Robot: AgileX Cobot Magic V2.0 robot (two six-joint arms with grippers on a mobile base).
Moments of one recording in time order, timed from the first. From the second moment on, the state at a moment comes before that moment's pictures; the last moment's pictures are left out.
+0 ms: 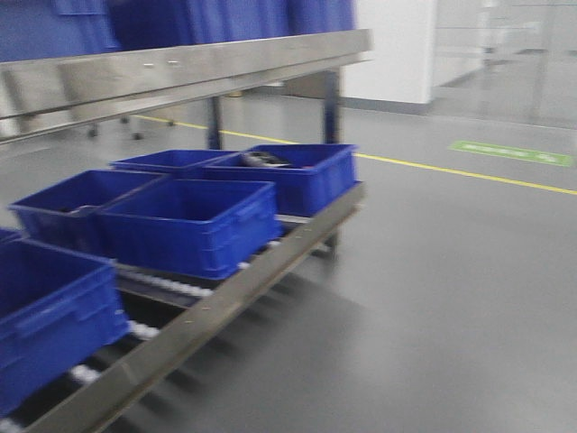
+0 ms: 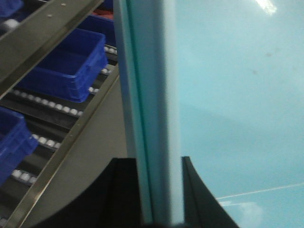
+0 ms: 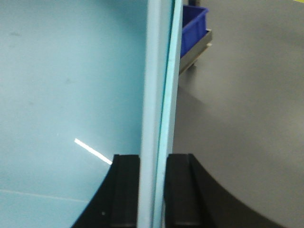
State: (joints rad) left arm -0.43 1.24 -1.49 0.17 0.85 -0.38; right arm 0.52 1.19 -1.53 -0.40 1.00 0.57
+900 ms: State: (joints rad) left arm -0.43 1.24 -1.49 0.18 0.85 -0.38; right arm 0.52 1.20 -1.53 -0.40 0.99 0.57
